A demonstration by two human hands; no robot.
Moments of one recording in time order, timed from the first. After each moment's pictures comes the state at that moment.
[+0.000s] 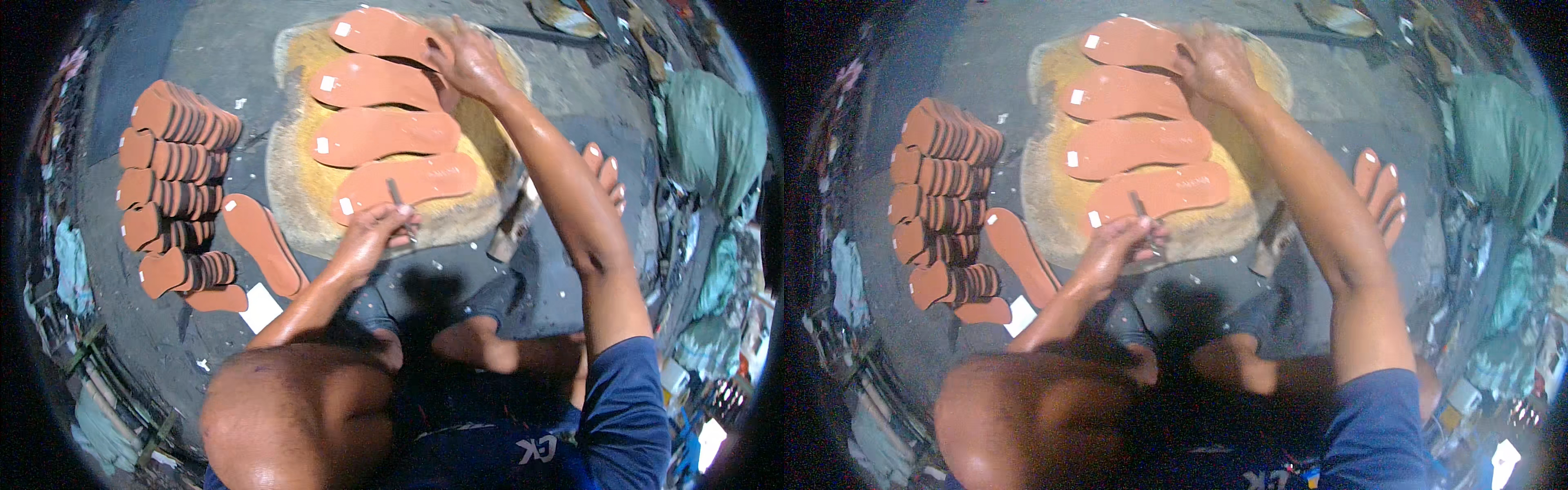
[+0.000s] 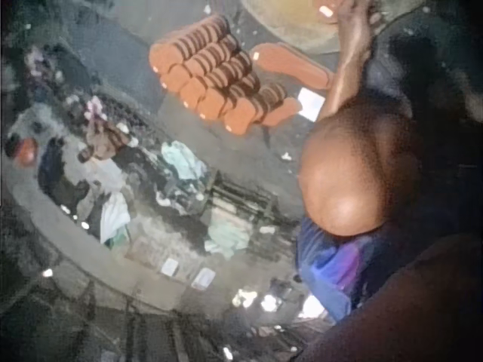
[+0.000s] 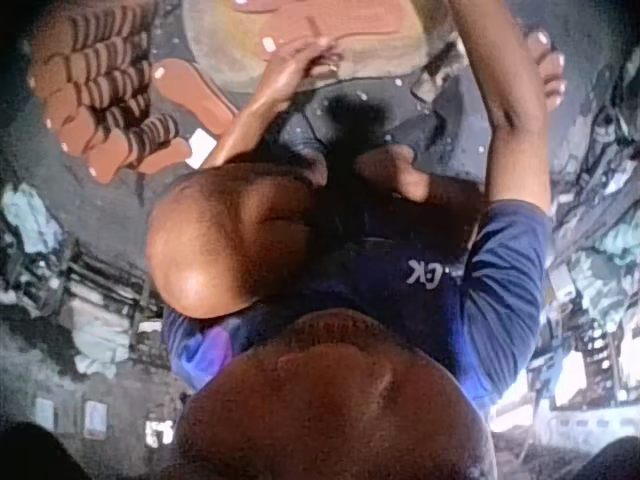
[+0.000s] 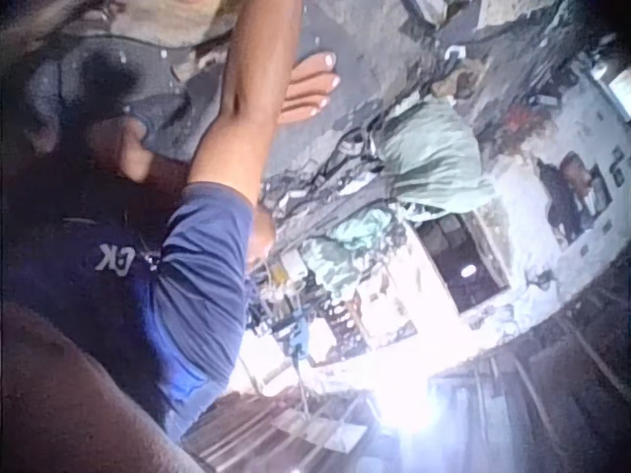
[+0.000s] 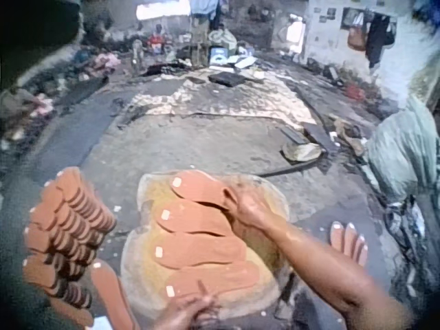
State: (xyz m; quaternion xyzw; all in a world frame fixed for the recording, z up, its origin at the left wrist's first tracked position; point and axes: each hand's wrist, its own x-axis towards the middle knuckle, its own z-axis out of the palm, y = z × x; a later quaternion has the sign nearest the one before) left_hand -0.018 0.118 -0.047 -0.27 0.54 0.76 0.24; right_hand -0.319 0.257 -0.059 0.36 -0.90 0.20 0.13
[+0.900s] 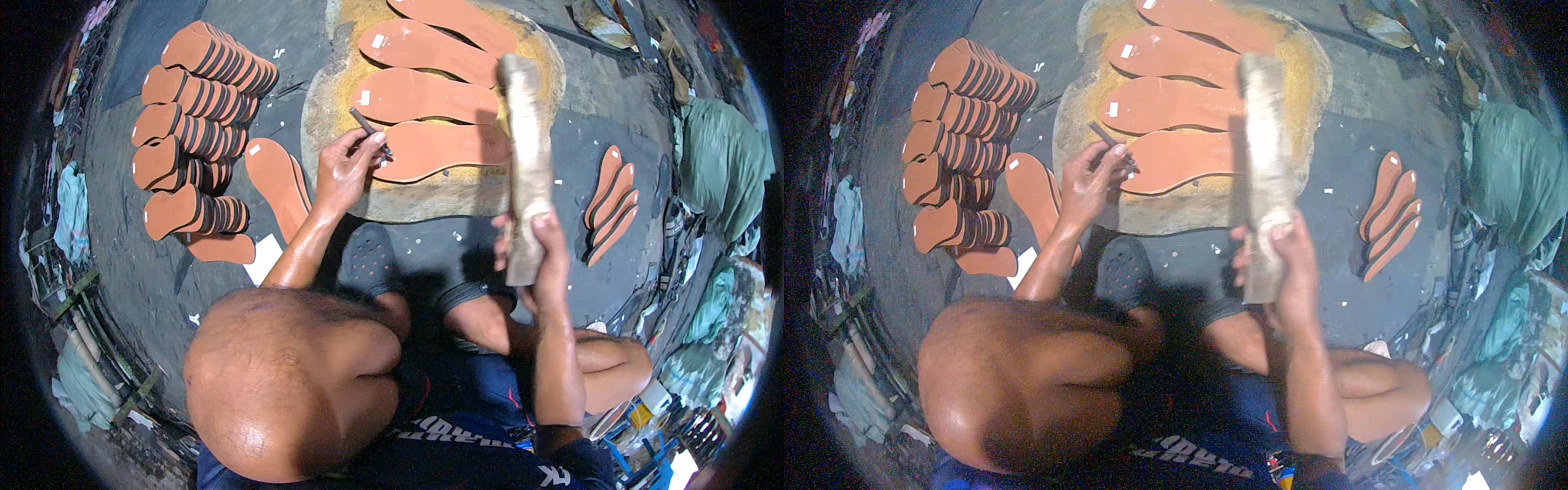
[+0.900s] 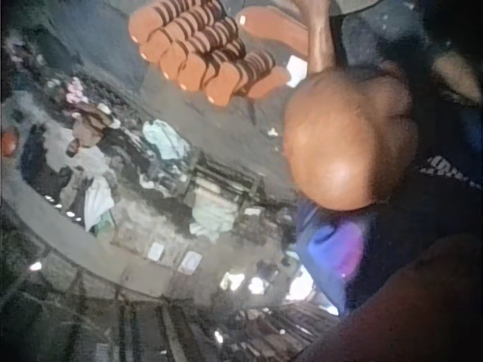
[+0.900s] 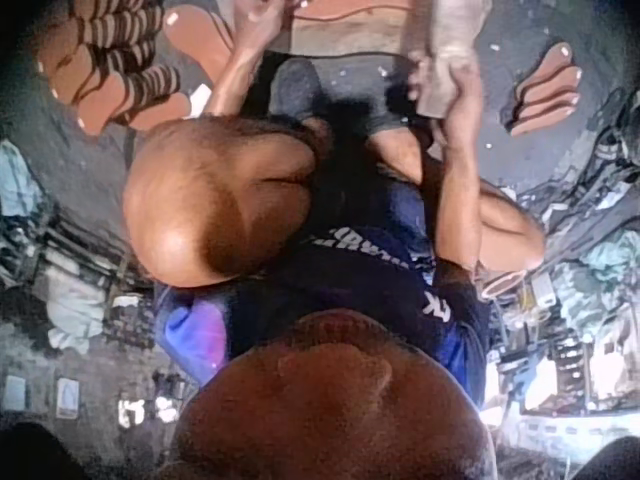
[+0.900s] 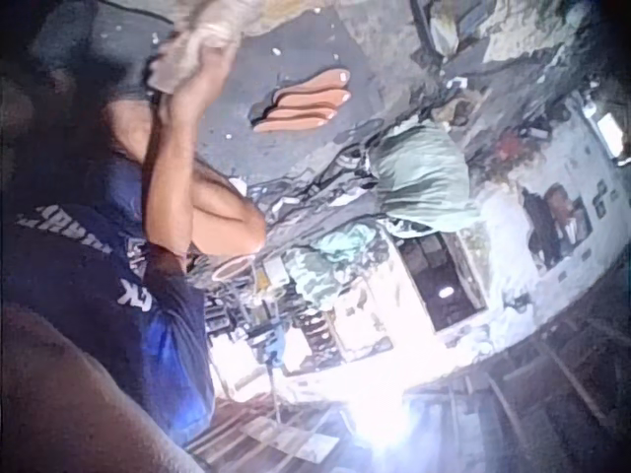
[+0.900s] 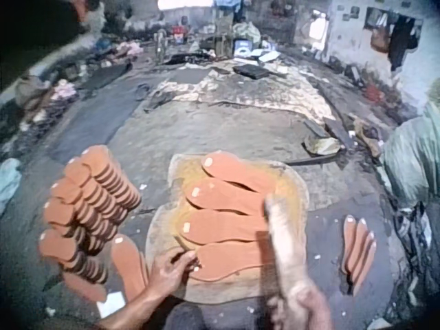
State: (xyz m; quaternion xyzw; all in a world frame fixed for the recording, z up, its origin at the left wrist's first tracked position) left_hand -0.007 0.056 -0.072 -0.23 0.65 0.71 -0.08; right_hand -0.029 0.351 0.049 -0.15 -0.54 0.76 -0.32
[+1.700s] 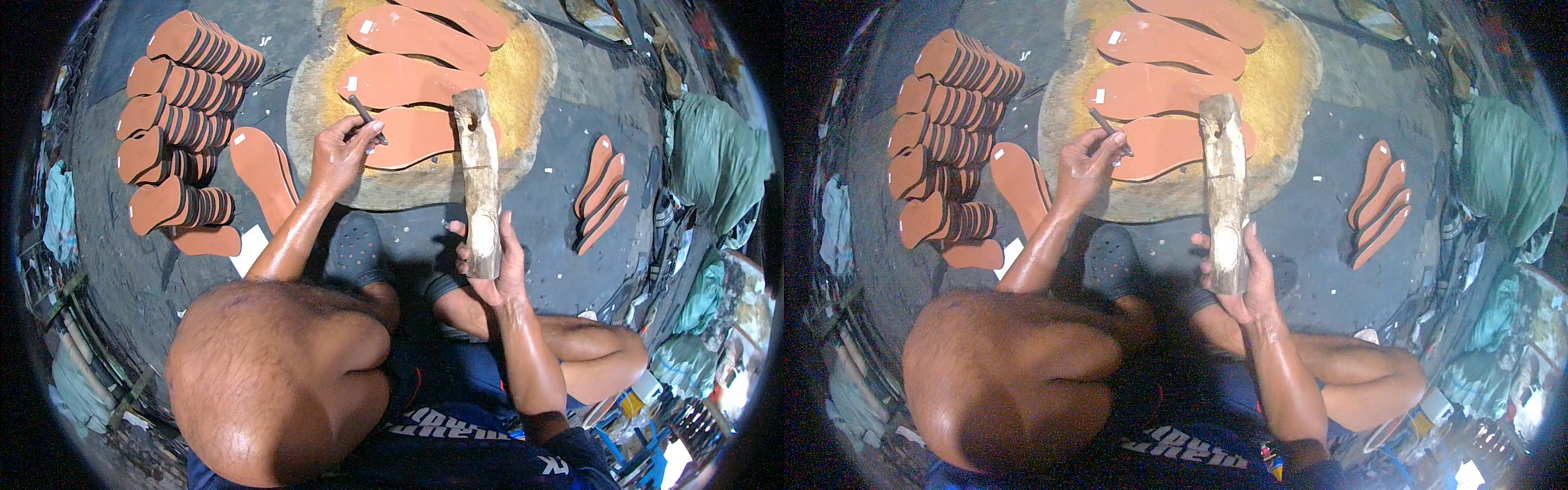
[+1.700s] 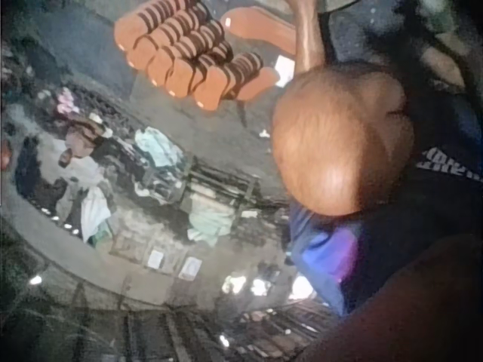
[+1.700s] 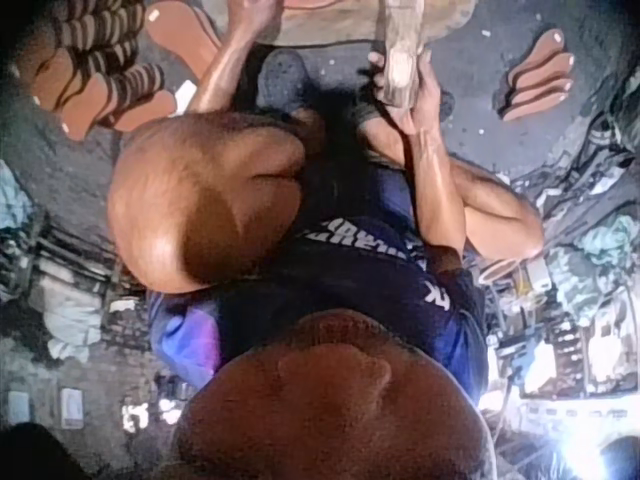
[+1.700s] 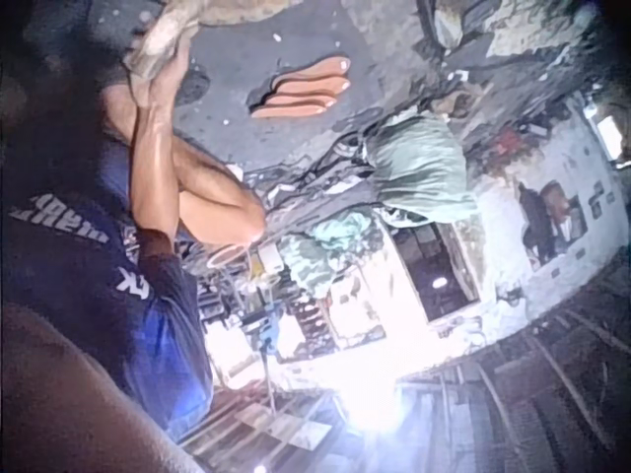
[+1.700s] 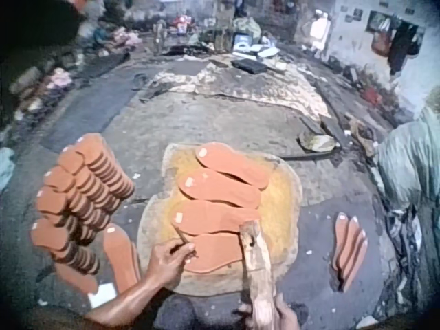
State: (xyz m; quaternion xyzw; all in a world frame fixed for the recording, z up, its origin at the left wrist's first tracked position) left_hand -0.016 0.064 -0.078 -0.22 0.72 0.66 -0.06; right_hand 0.010 0.364 -0.016 -0.23 -0.26 0.84 -0.42
